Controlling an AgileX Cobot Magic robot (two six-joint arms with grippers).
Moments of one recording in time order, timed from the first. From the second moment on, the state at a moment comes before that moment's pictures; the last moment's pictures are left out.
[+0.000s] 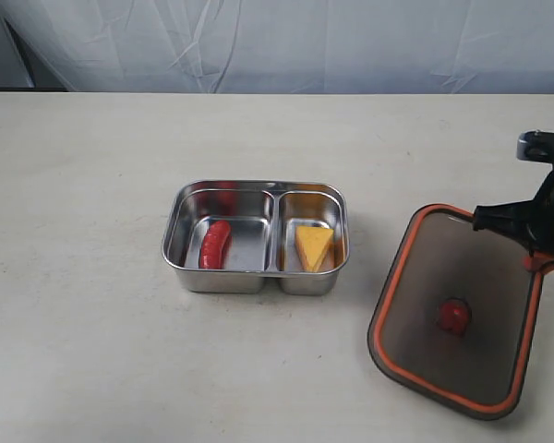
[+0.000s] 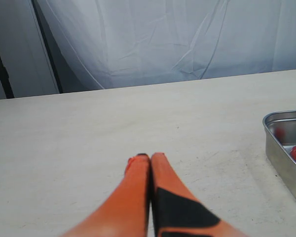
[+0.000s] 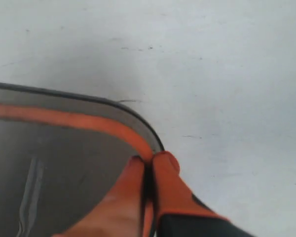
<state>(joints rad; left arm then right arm) -0.07 0.01 0.00 0.03 0.23 0.03 0.21 1.66 -0.84 -0.17 0.68 0.40</state>
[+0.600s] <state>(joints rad) -0.07 0.01 0.00 0.18 0.18 0.03 0.21 1.37 -0.84 0.11 0.69 0.09</state>
